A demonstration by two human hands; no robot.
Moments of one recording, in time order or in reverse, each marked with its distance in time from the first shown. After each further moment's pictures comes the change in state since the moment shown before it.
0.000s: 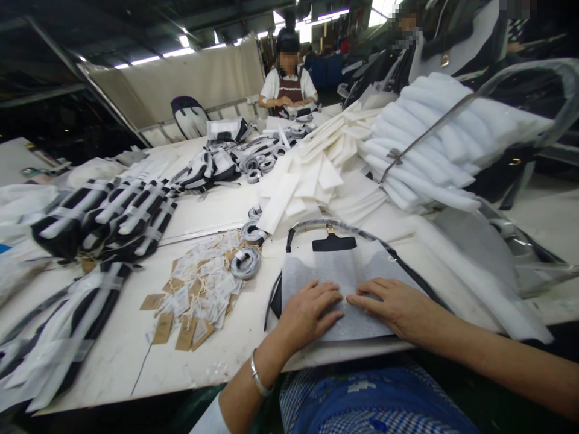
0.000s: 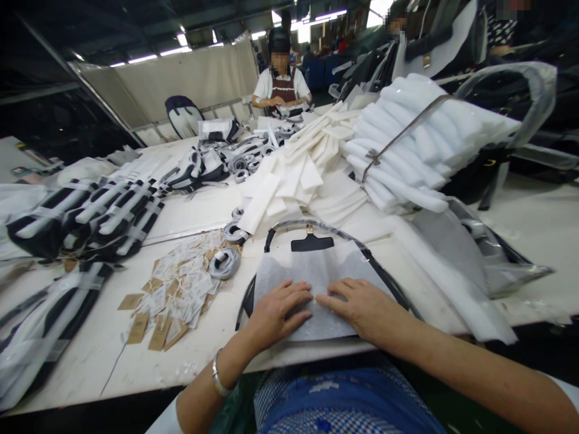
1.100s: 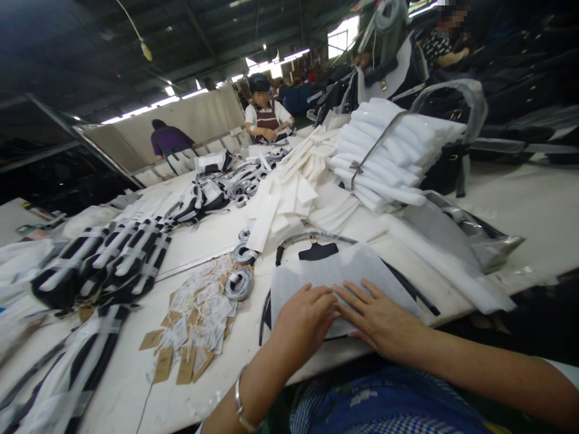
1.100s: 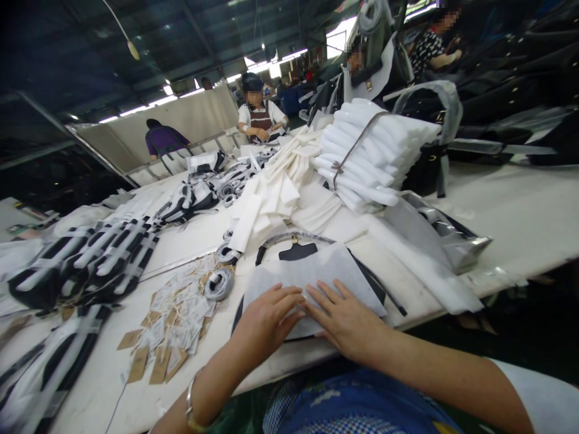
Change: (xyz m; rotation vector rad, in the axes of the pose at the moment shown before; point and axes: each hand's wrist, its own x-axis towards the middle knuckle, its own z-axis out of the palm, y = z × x) left_hand 0.017 0.059 -0.039 0.229 -0.067 0.056; right_hand -0.008 -0.042 0.017 -0.045 0.145 0.161
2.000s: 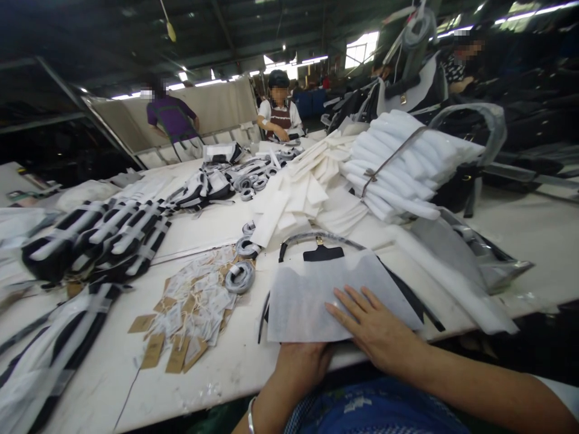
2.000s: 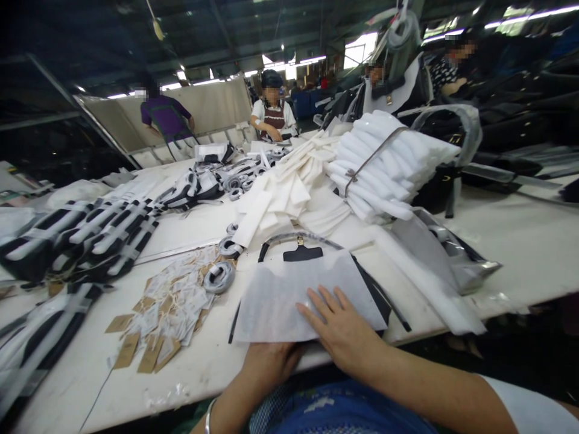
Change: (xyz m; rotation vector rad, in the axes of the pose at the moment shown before) left_hand -0.058 -0.019 0.096 0.156 0.097 -0.177; right_hand 0.012 -0.011 0.003 -0.137 -0.030 0.002
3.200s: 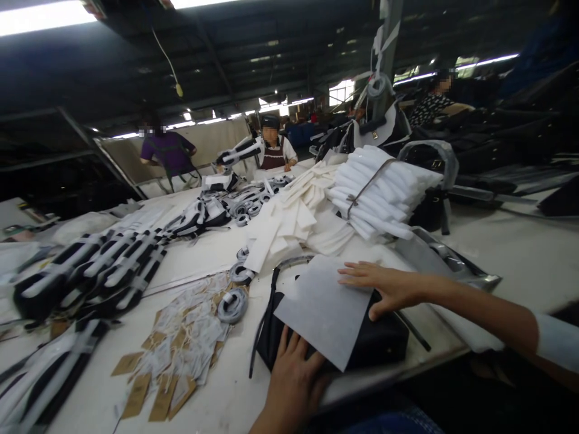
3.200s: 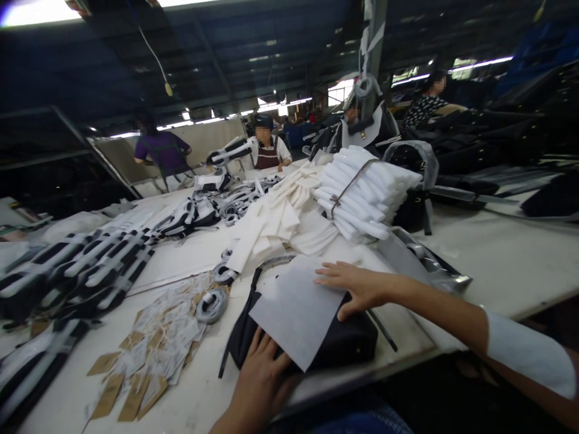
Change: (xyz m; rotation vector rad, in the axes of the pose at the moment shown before) left_hand 0.016 0.001 -0.028 0.047 0.030 0.082; right_hand 0.026 0.154 -0.064 0.584 -0.273 -0.071
